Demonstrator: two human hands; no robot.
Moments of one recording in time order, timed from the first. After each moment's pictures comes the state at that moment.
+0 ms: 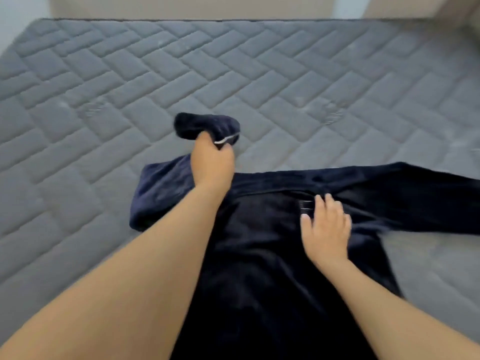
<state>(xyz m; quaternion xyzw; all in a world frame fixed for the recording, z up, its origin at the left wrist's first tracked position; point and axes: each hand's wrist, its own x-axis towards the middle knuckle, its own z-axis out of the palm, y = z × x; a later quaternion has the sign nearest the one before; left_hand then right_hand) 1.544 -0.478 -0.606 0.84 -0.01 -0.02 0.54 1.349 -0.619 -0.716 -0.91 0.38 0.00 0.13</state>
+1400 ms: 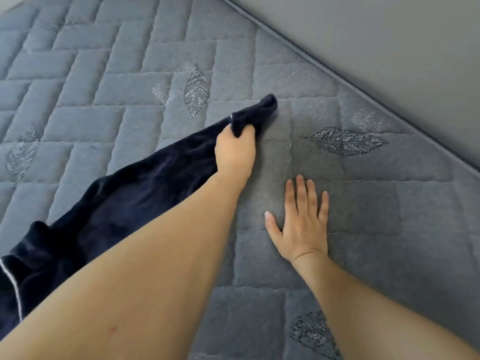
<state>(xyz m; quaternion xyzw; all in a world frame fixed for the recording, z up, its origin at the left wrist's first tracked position) 1.155 -1.061 -0.707 0.77 -0.23 -0.36 0.48 0.997 -0.985 -0.810 -0.82 0.57 -0.02 0.06</state>
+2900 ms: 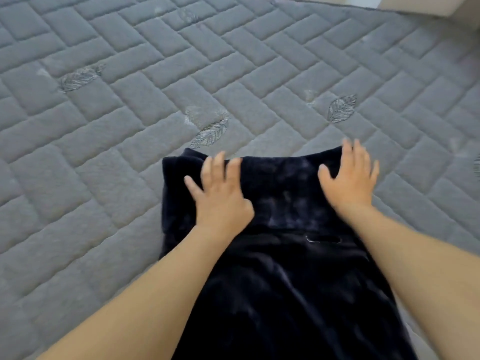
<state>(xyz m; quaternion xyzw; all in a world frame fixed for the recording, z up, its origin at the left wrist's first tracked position) 1.501 -0.460 -0.656 0.95 -0.20 -0.07 0.21 1.431 -0.707 -0.680 -0.93 0.35 -0.06 0.09</state>
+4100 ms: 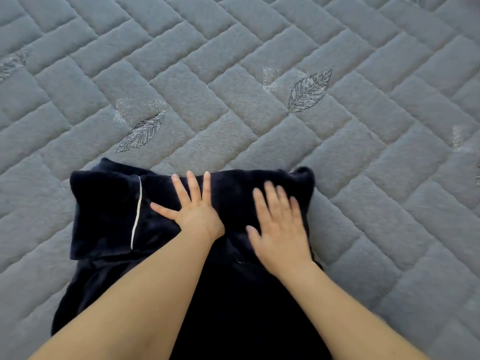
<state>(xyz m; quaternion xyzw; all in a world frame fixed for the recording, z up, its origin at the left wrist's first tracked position) 1.492 -0.610 -0.742 0.93 -0.04 -0.35 -0.11 1.370 -0.735 -0.727 -0.99 0.11 0.07 0.11</state>
